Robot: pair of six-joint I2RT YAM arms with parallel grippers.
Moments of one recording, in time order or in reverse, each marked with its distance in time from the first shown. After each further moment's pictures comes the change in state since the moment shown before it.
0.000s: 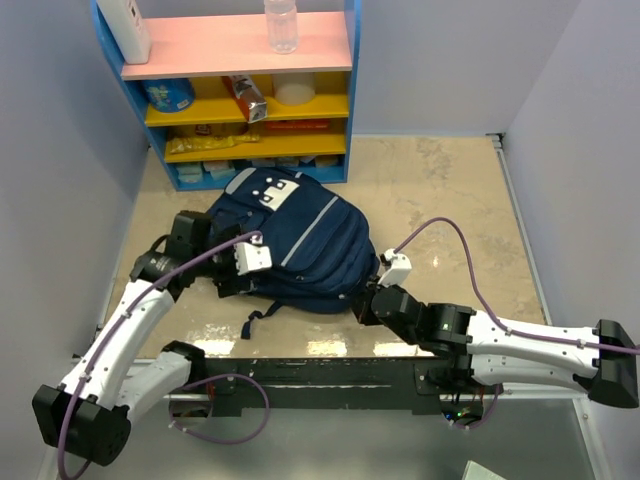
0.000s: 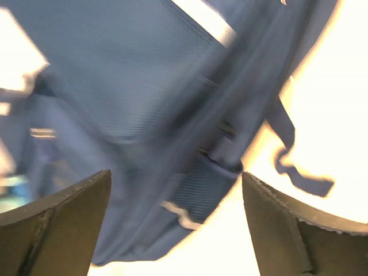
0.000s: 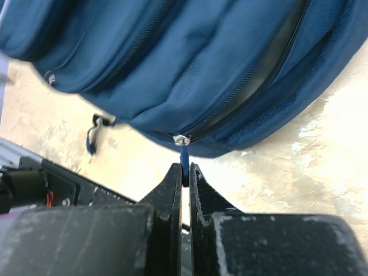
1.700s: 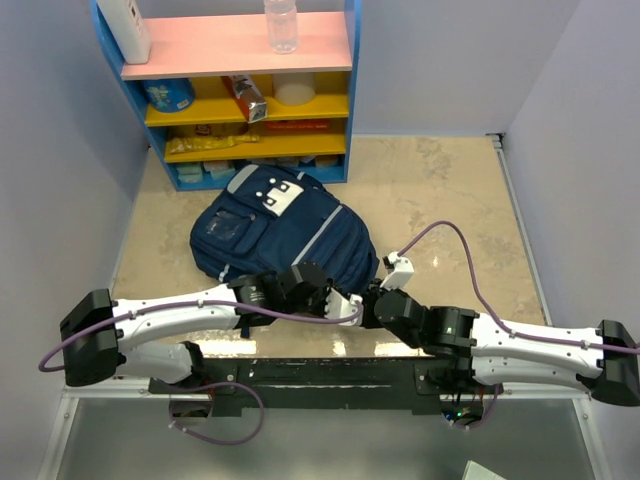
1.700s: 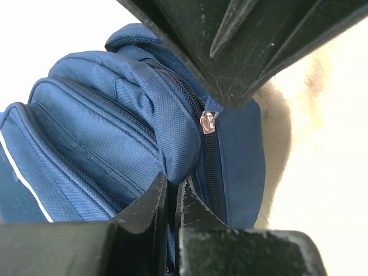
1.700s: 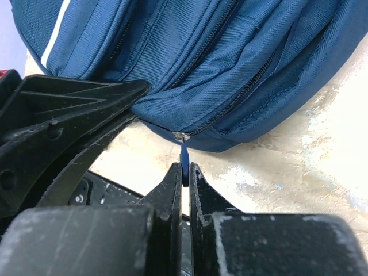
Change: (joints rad) left arm -0.864 0.352 0.006 0.501 -0.587 -0.245; right arm 0.047 -0.035 -0.019 0.006 0.009 0.054
